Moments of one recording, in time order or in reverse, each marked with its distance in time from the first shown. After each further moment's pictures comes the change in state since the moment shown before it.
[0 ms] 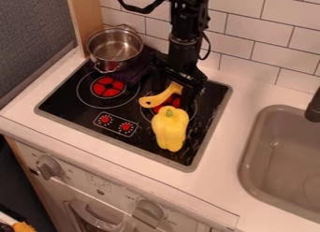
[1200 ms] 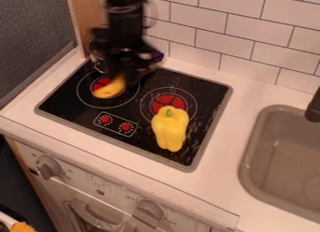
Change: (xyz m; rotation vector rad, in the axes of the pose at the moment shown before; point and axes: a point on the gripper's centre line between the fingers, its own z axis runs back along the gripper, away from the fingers) arm -0.091 0.056 0.059 -0.048 -0.098 0.158
